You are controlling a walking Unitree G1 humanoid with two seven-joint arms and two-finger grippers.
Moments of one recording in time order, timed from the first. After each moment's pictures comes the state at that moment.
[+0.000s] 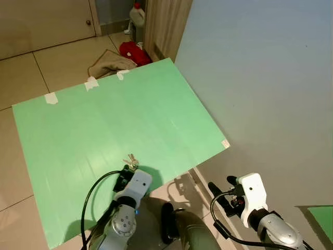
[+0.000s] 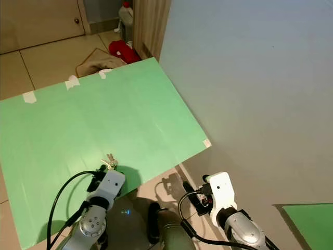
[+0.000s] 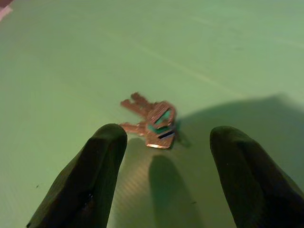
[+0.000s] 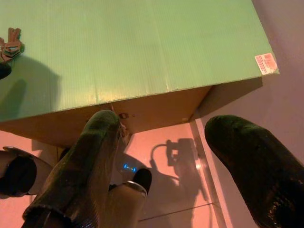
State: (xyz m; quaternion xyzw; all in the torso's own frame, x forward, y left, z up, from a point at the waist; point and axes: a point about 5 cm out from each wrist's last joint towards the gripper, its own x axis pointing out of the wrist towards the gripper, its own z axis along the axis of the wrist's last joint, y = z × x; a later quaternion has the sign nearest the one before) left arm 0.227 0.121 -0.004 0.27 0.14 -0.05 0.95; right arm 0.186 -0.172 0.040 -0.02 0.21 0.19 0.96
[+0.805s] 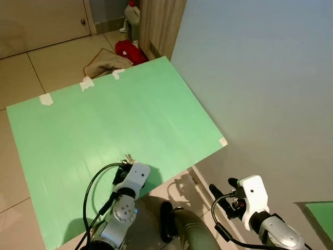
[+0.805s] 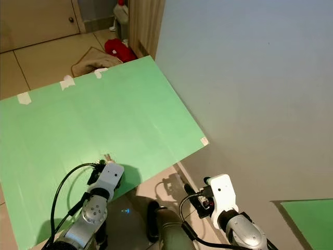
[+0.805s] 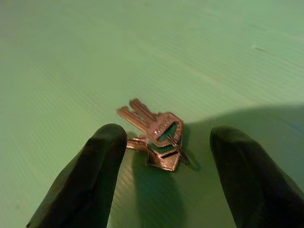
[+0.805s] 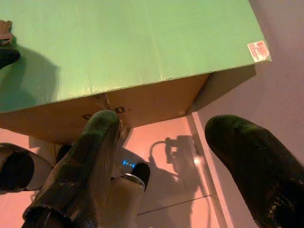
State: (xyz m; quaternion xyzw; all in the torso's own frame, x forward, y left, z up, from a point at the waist) left arm 0.250 0.123 -0.007 0.25 0.16 -0.04 0.95; right arm 0.181 -0.174 0.039 -0.02 0.21 0.19 0.96
